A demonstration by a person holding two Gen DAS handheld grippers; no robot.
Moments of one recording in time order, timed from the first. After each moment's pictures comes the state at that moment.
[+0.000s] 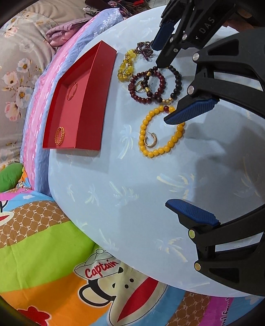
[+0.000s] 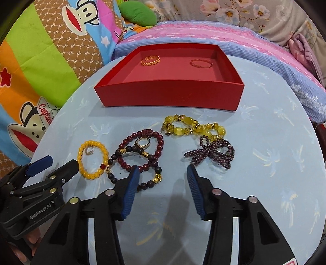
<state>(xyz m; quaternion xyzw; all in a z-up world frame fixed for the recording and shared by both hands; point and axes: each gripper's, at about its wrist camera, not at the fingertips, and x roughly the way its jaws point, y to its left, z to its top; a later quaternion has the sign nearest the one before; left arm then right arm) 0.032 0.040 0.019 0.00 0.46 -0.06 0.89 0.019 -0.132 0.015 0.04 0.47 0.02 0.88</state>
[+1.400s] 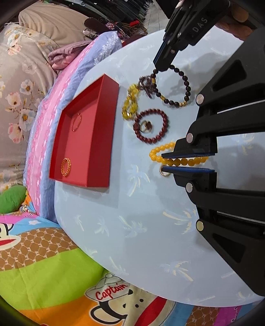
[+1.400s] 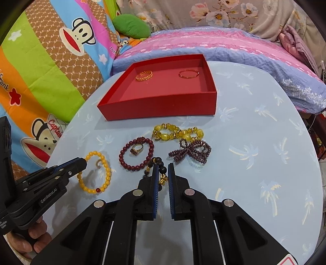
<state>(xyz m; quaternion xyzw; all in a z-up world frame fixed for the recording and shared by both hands) 0.022 0.017 0.046 -0.03 0.45 -0.15 0.88 -0.010 -0.167 0.051 0.09 0.44 0.02 0.89</state>
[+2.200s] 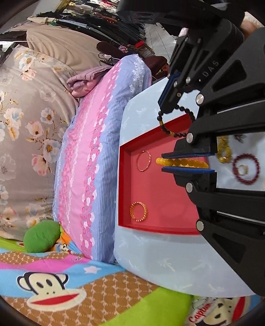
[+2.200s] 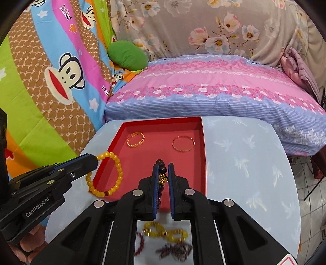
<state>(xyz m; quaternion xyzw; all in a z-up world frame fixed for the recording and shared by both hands) 0.155 -0.054 0.145 -0.04 0.38 -0.25 0.89 0.121 -0.206 0.133 0.09 0.38 0.01 0.92</state>
